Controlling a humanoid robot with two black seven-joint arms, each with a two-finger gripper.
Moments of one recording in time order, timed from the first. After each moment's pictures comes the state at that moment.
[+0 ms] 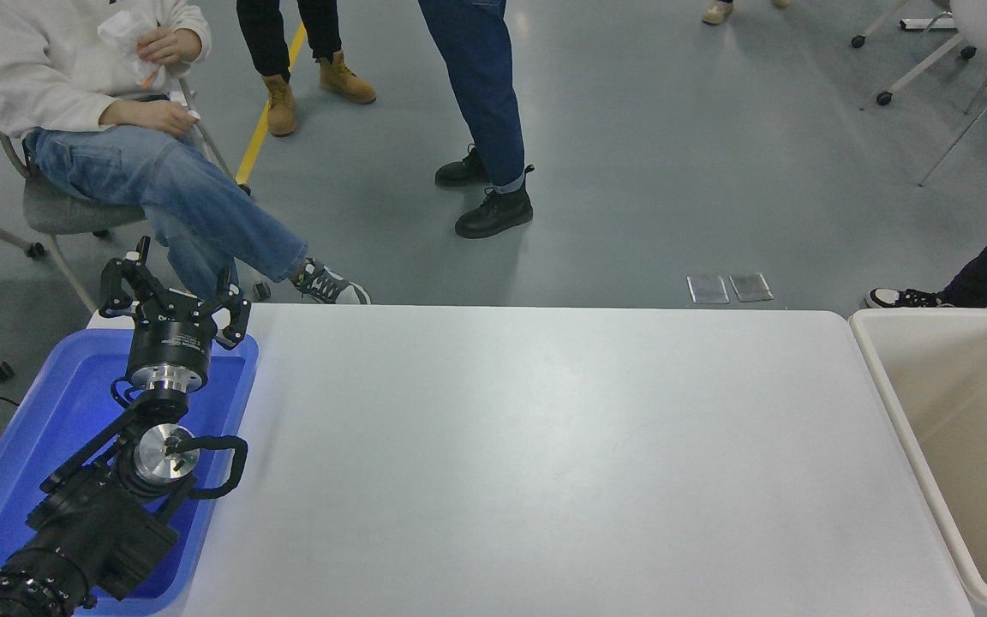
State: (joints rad) left arm -0.55 0.19 -1.04 -0.55 0.03 -0.40 -0.56; right arm 0.74 -0.61 -0.19 0.27 -0.76 0.16 0.00
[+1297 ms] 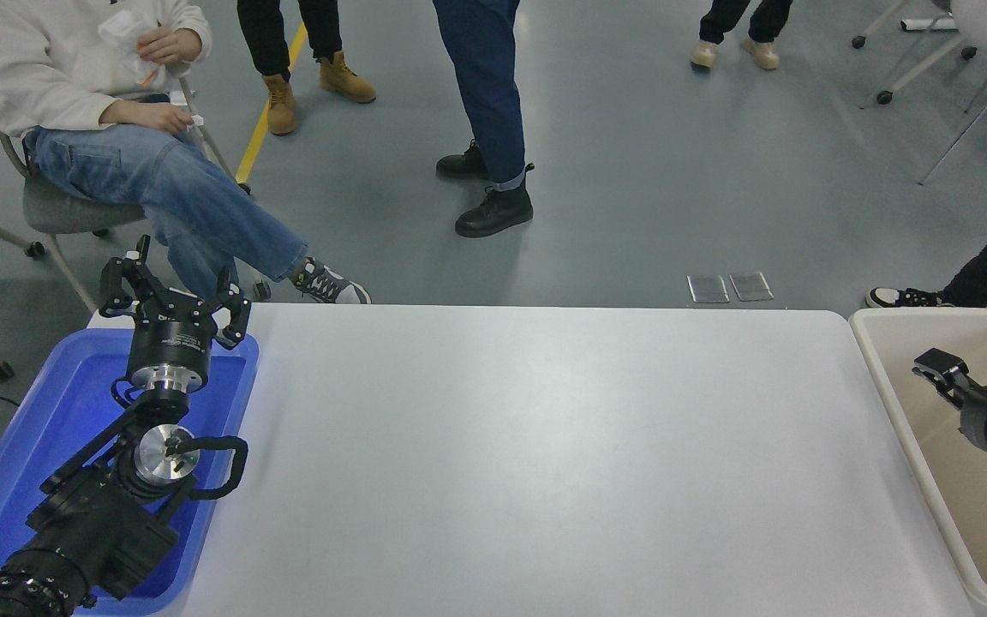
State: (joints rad) left arm -0.55 0.19 -1.04 -0.55 0.03 -0.40 -0.56; right arm 0.70 -0.60 0.37 0.46 -0.65 0.15 0.00
